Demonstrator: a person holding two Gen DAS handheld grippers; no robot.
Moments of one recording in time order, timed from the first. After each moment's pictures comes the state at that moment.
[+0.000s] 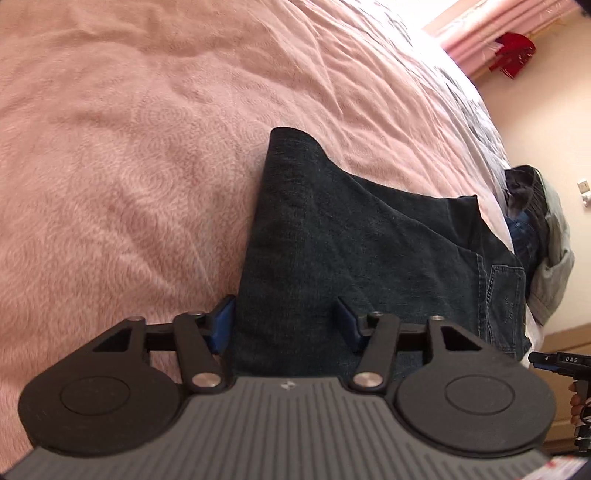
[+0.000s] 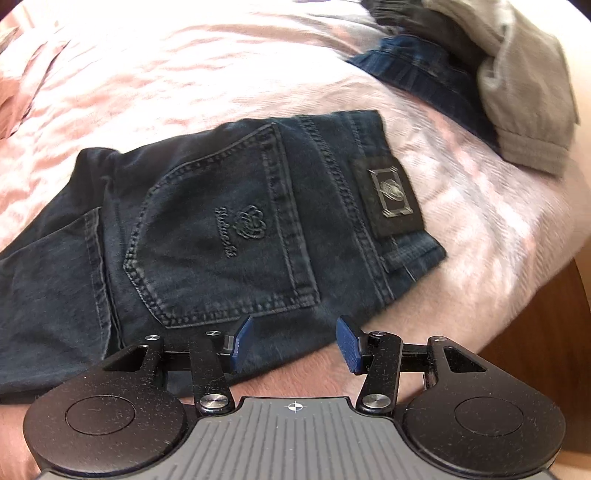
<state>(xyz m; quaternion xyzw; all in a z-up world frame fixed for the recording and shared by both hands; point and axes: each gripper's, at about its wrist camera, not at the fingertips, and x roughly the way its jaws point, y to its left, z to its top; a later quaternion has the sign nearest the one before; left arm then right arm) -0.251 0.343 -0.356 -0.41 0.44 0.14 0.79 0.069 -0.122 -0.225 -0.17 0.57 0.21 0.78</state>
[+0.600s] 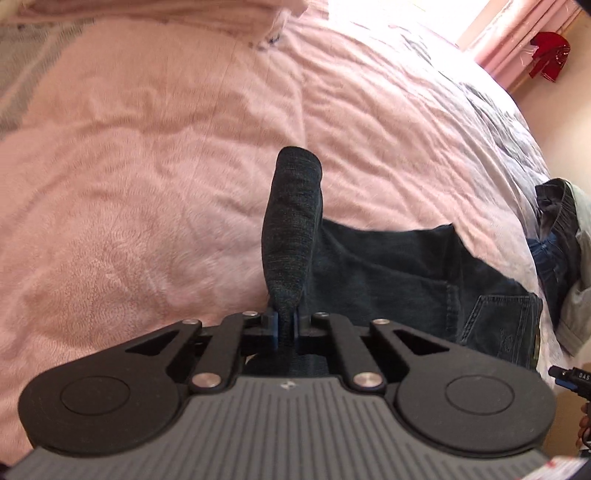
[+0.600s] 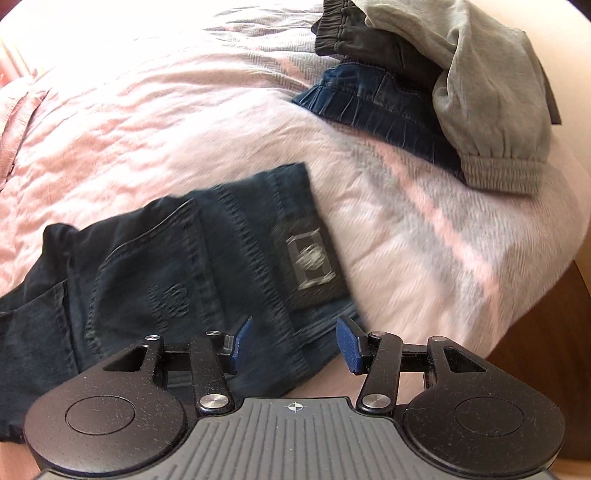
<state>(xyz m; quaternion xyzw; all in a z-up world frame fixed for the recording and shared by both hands) -0.181 0.259 -0.221 -0.34 0.45 0.28 0.78 0.163 -0.167 -0.200 -0.13 0.54 0.22 0.80</state>
